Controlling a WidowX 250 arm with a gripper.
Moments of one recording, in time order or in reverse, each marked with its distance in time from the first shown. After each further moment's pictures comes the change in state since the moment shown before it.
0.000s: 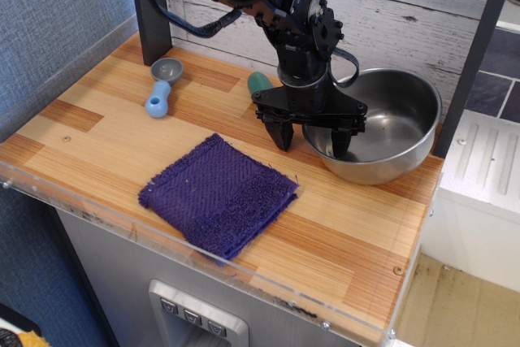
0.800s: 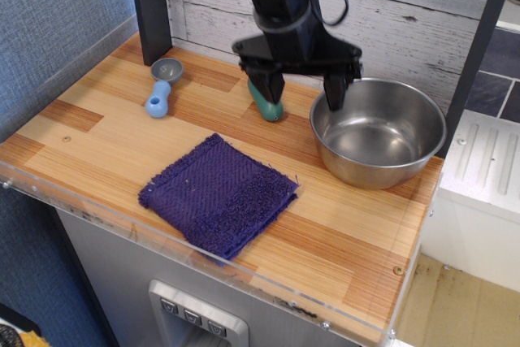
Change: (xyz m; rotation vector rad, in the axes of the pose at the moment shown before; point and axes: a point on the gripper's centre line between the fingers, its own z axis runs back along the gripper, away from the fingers) arm 0.011 0.003 0.076 -0.052 -0.127 -0.011
